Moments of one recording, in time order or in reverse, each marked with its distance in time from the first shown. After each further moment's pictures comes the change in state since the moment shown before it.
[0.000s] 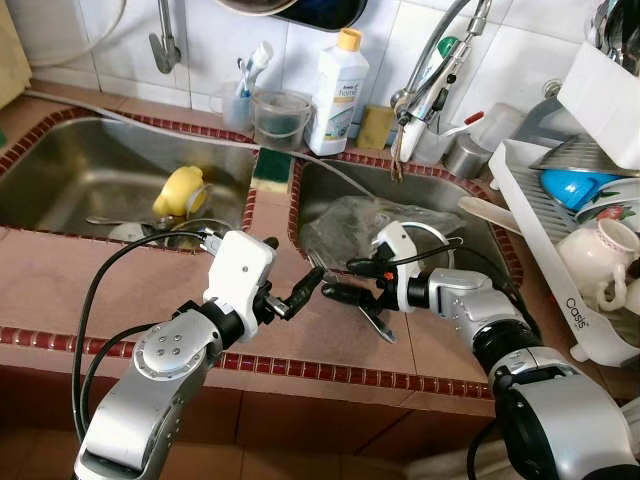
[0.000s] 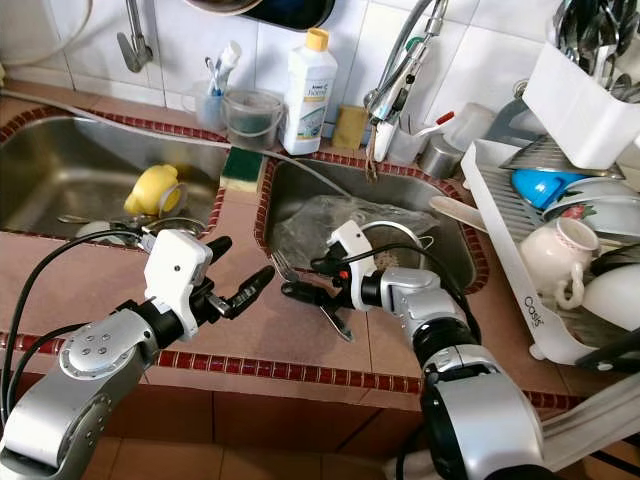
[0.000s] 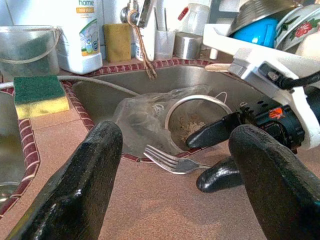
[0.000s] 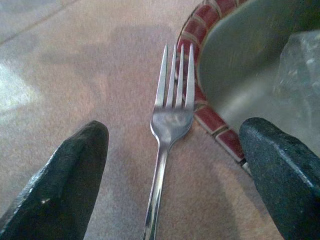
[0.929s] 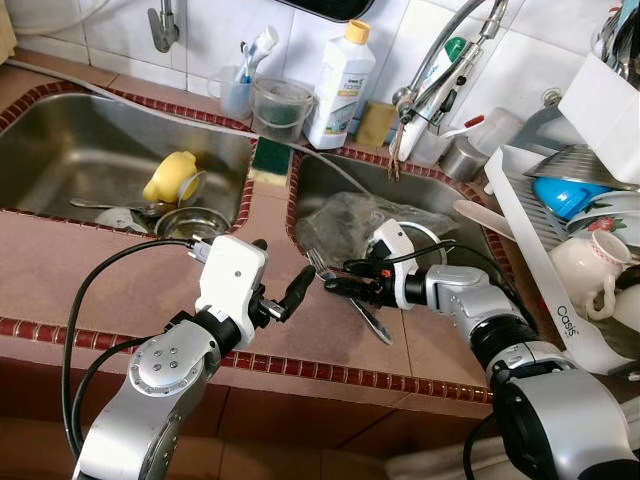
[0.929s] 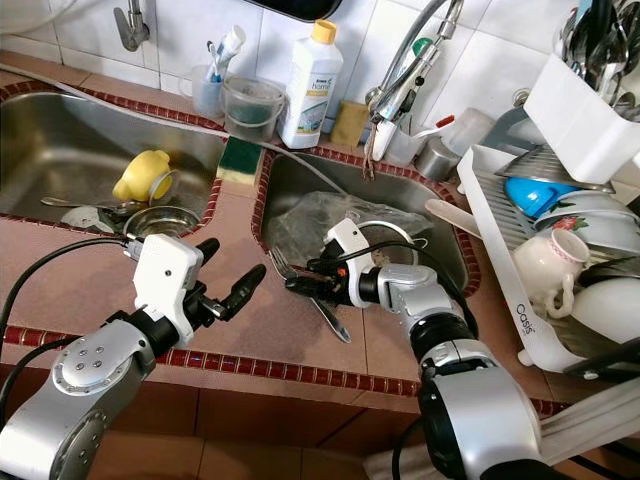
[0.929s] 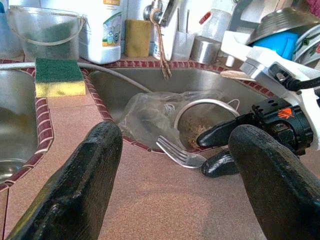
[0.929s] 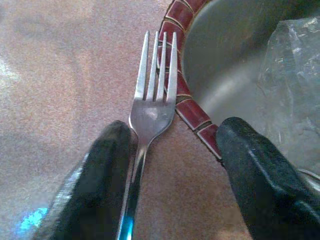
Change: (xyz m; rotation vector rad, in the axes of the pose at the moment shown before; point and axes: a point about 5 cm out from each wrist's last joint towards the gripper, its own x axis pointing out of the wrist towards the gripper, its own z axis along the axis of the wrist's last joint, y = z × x) left arm -0.010 -0.004 0.001 -0.027 -0.002 0.093; right arm 0.001 -0.002 0.005 -0.036 0.040 -0.026
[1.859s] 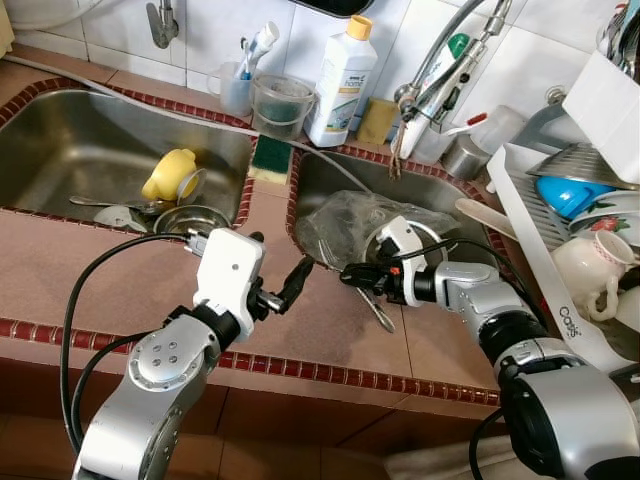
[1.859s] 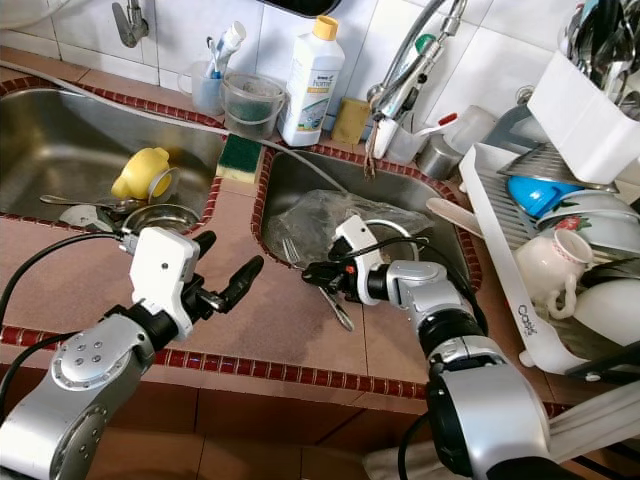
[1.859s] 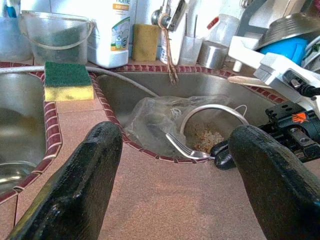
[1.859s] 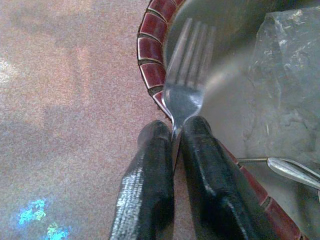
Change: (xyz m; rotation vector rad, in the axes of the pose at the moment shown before) left arm 0.003 0.001 0.005 0.000 -0.019 0.018; right arm -0.009 -0.007 0.001 0.002 0.018 -0.014
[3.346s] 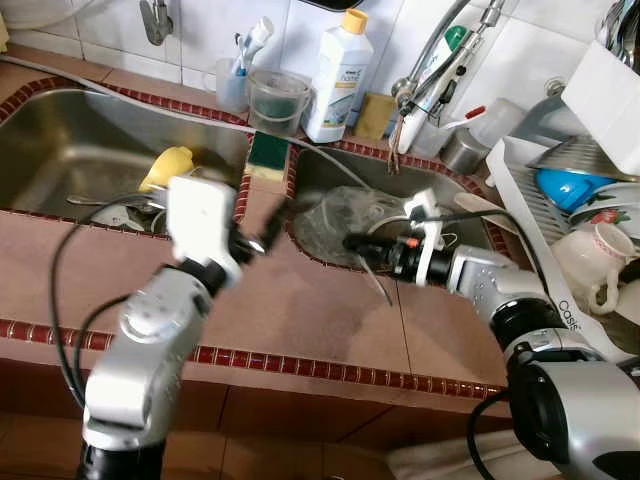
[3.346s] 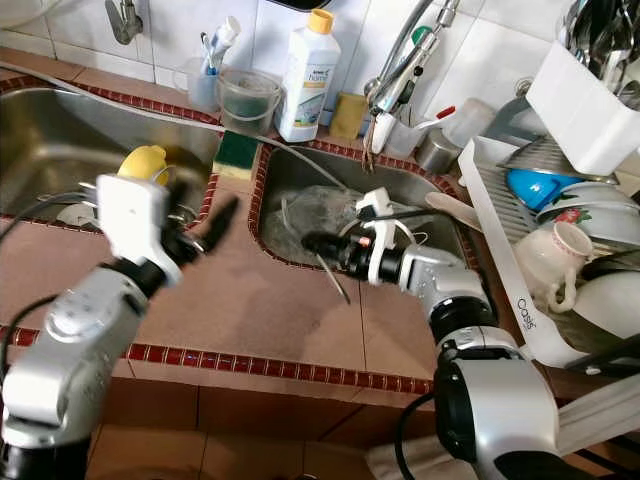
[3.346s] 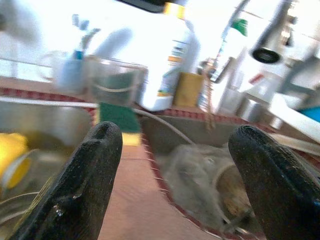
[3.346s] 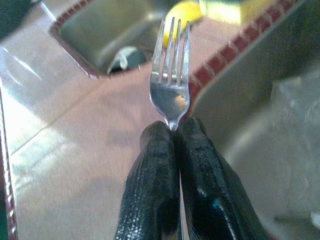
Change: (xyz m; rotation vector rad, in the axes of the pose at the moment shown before) left arm 0.022 0.040 0.029 -0.093 -0.170 0.183; right arm -0.019 -0.006 0.035 0.196 -0.302 0.121
